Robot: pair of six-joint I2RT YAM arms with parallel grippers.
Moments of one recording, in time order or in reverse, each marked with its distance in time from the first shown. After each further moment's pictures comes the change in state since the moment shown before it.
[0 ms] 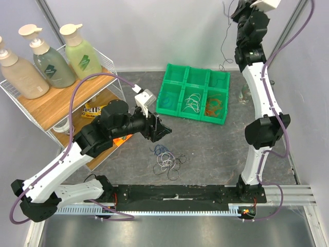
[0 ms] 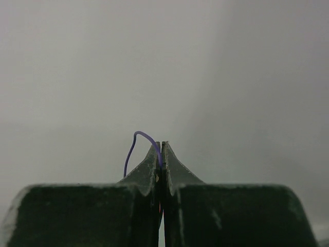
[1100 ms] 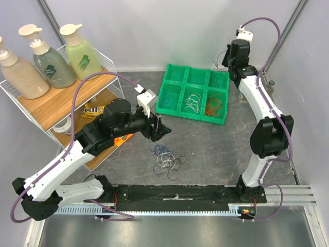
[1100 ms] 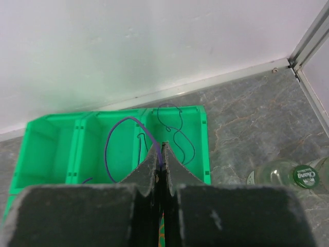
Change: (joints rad) left arm 0.000 0.031 0.025 -0.039 -0.023 0.056; right arm 0.003 -0.142 -0.545 -0.346 0.015 -0.079
